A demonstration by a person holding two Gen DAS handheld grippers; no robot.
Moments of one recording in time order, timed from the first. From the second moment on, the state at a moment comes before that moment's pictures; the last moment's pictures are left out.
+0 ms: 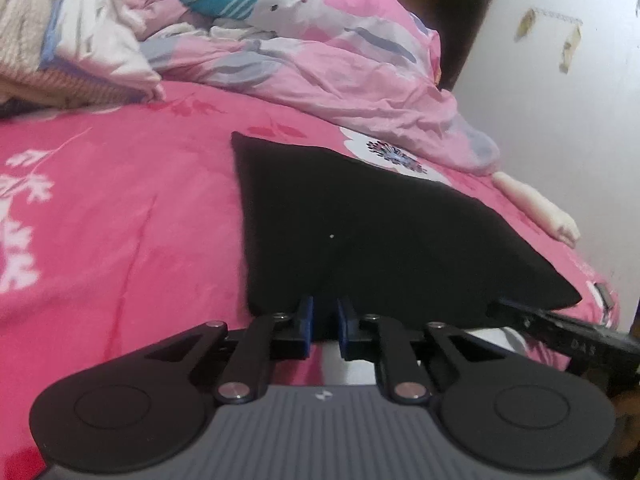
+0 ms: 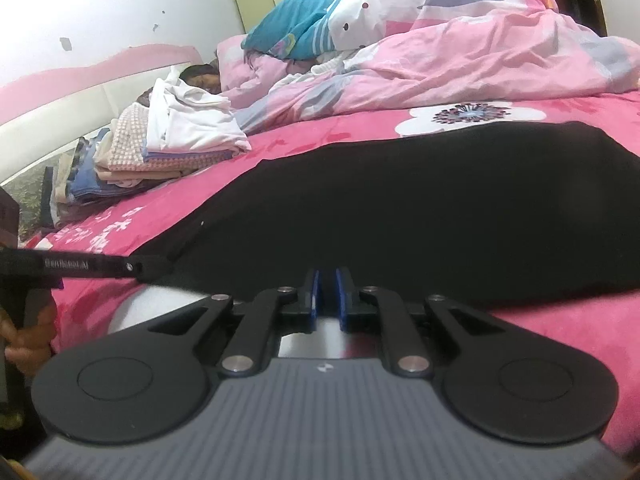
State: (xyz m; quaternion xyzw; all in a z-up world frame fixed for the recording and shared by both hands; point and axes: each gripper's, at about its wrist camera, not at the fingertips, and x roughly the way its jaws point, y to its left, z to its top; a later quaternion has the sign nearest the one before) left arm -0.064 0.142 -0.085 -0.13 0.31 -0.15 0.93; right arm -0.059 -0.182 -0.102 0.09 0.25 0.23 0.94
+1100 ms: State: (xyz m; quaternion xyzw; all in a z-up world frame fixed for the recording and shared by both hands) left arm -0.049 0.087 -0.070 -0.08 0.30 -0.17 0.94; right arm -0.032 -0.299 -0.083 0.13 0.28 0.02 0.95
